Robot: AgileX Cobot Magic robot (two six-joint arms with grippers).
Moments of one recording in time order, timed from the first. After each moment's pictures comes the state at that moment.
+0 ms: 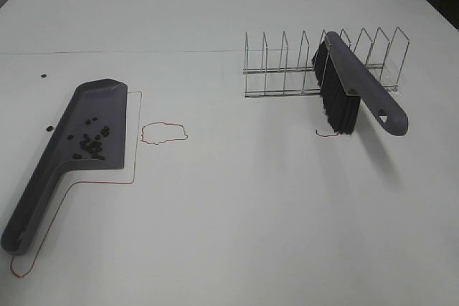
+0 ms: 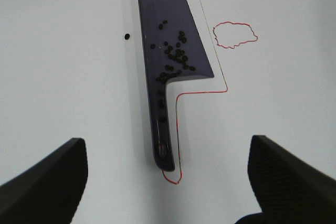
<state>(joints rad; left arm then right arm) -0.12 0.96 -1.04 -0.12 1.12 -0.01 0.13 0.59 -0.64 -0.05 1.02 0.11</state>
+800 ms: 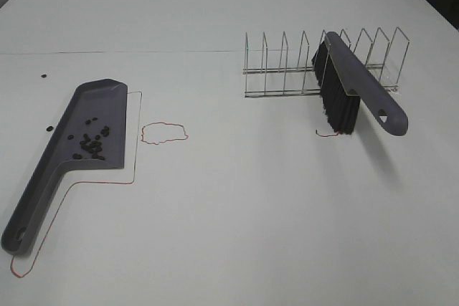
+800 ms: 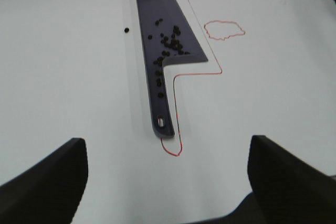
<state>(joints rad) -0.12 0.09 -0.54 -0.12 1.12 0.00 0.13 0.14 -0.46 0.04 1.11 -0.02</state>
